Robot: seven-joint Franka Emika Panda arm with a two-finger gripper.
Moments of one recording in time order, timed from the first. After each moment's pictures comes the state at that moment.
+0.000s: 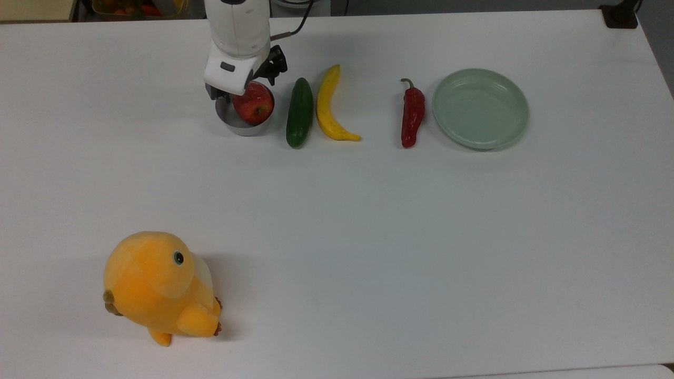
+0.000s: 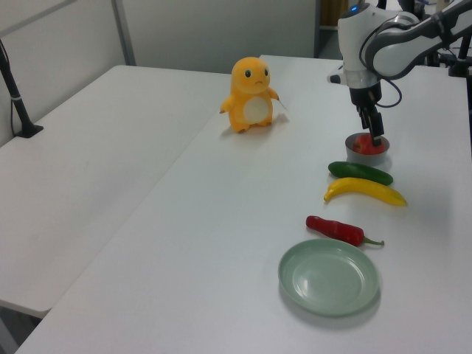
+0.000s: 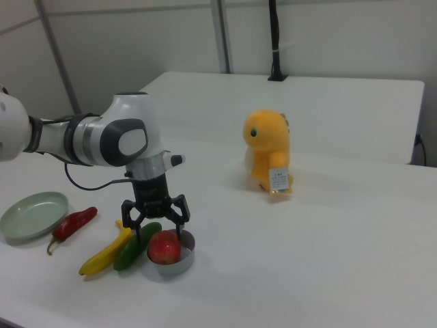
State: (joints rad) arm 0.08 0.12 -0.09 -2.06 -0.13 1.99 -0.49
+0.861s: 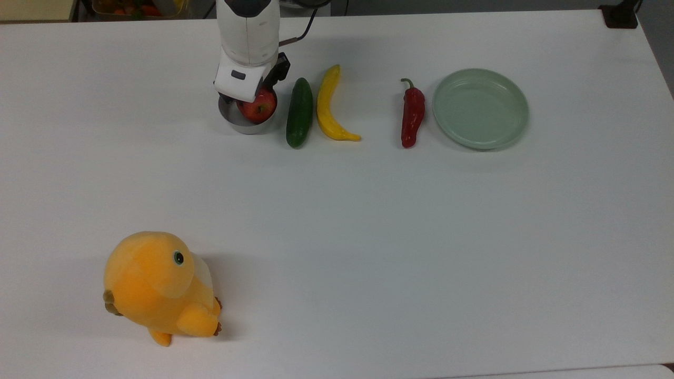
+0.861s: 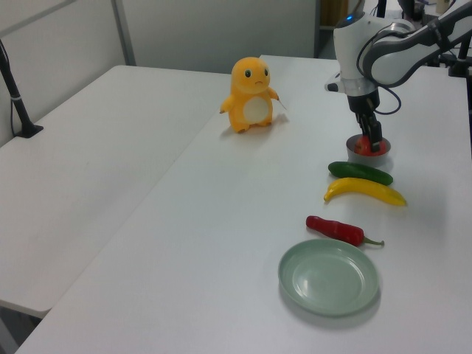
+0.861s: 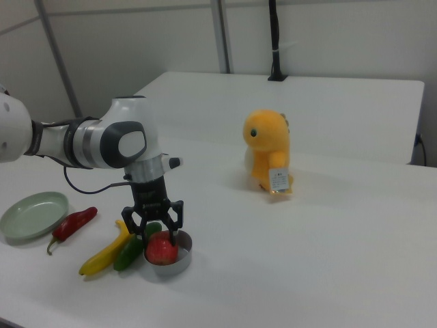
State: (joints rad) arm 0.08 0.14 -0.07 -2.06 -0.16 1.99 -0.49
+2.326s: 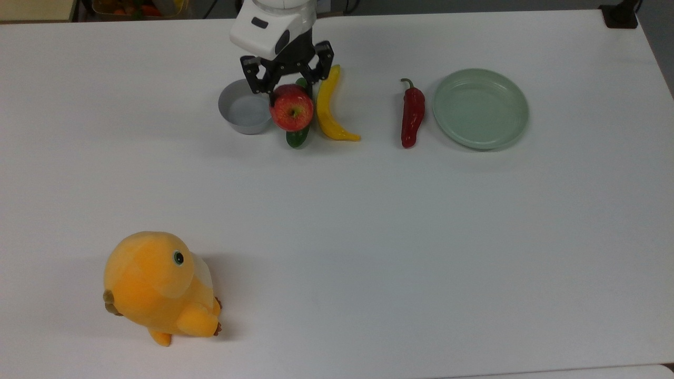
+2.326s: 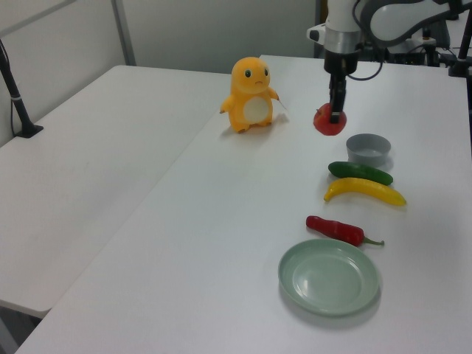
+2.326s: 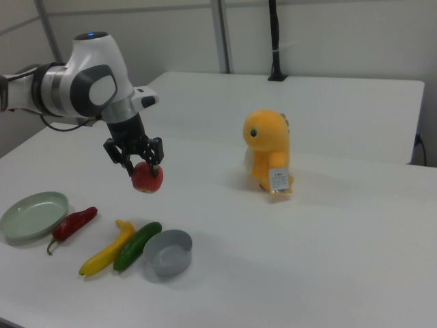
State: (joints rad) arm 0.10 0.10 0.03 -1.86 -0.04 2.03 -0.19
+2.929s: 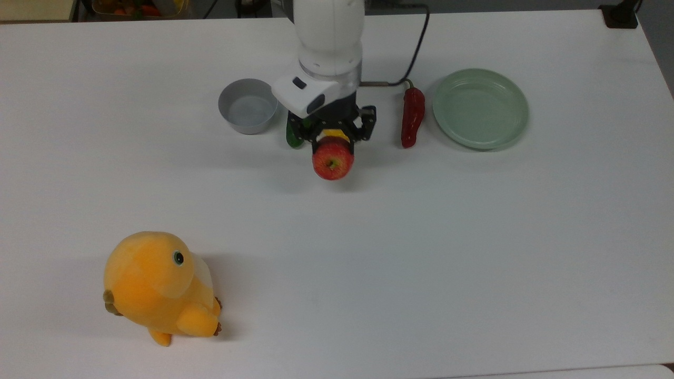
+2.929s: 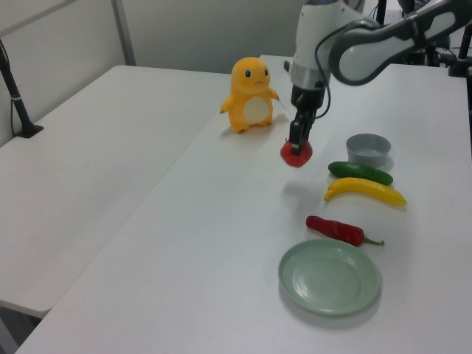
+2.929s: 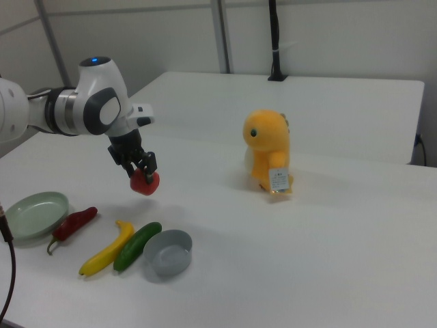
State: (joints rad) arm 0.17 0.32 0.06 -1.75 -0.02 2.19 0.21
